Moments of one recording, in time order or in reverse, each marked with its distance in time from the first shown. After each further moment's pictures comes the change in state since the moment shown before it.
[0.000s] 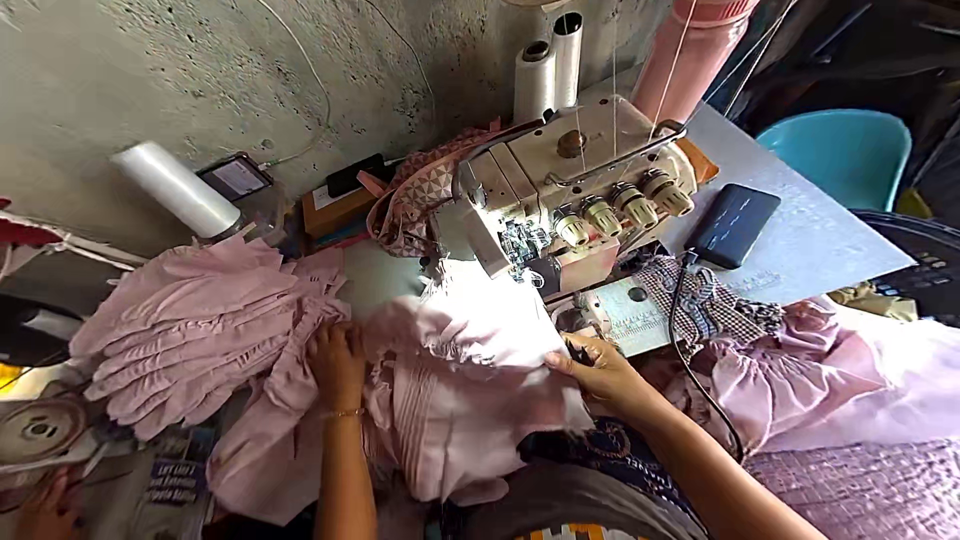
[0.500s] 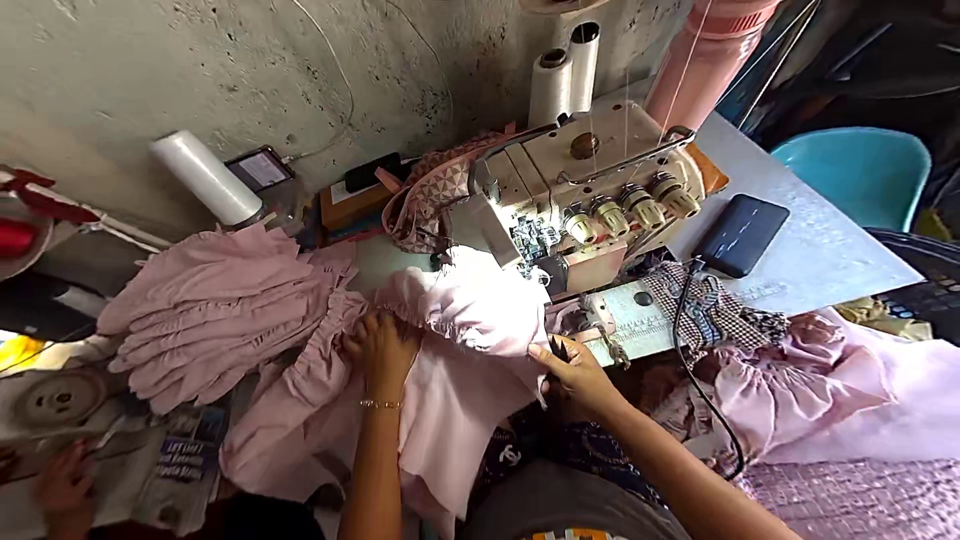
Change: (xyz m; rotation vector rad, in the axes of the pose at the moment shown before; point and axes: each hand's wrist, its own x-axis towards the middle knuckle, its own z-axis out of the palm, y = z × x) left_hand -0.010 0.065 0.009 0.096 -0.196 -0.154; right_hand 0.011 0.017 0.026 0.088 0.125 0.121
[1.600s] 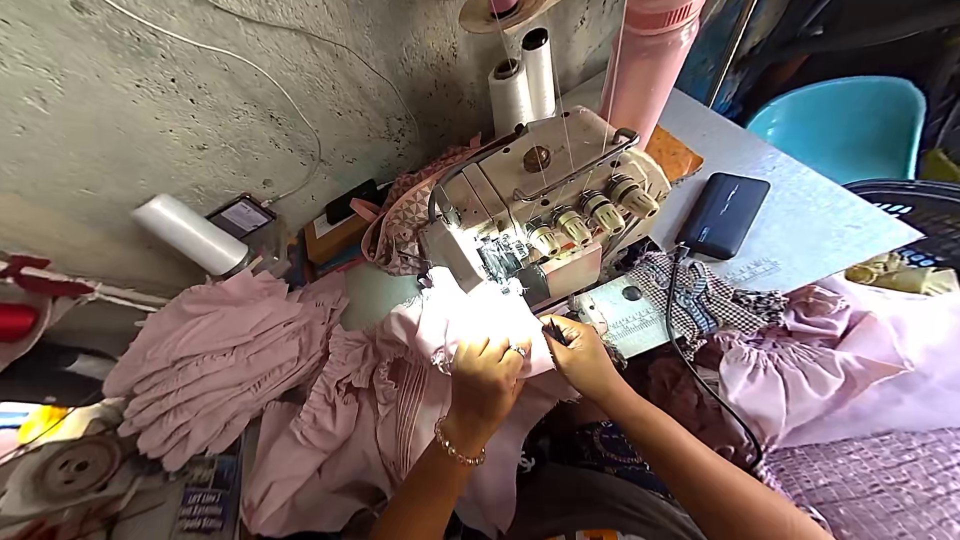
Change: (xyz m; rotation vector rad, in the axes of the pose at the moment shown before) left_hand -0.043 0.126 0.013 -0.172 0.411 0.944; right_hand 0.020 -0.014 -0.010 -0.234 0.219 -0.286
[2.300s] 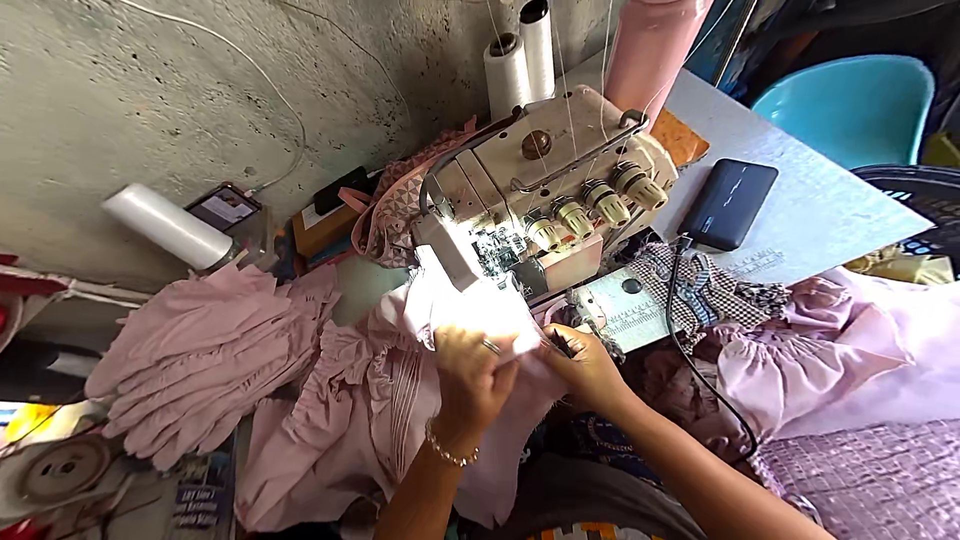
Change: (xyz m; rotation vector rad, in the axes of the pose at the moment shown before) left_hand -0.001 -0.007 -0.003 -0.289 0.122 -0.183; right_hand -0.017 0.007 -0.006 0.051 -0.074 0.040
